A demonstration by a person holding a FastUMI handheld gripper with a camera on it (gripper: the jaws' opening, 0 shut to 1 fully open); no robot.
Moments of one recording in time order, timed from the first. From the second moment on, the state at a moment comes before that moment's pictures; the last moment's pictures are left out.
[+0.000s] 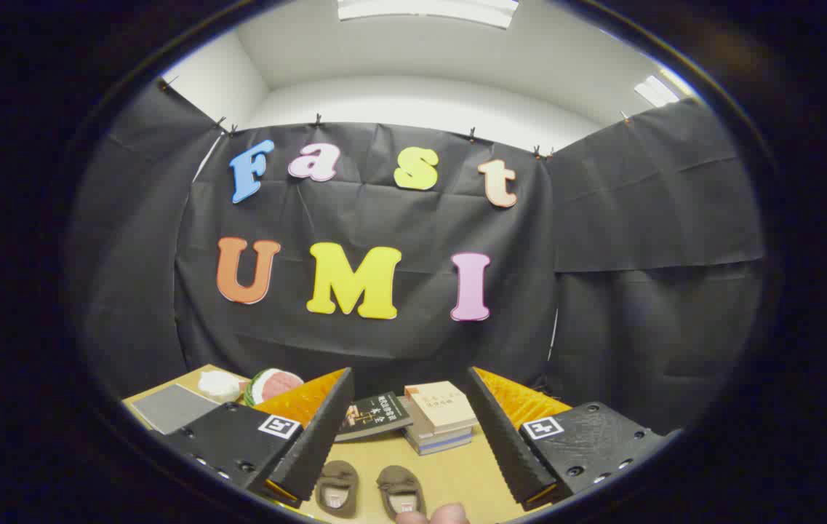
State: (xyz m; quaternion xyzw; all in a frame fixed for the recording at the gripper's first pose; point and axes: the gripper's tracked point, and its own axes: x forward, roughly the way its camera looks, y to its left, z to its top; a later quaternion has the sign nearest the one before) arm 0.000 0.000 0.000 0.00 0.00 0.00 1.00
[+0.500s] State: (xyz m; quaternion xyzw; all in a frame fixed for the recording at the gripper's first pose) arm 0.043 0.016 0.019 0.00 -0.01 0.05 1.00
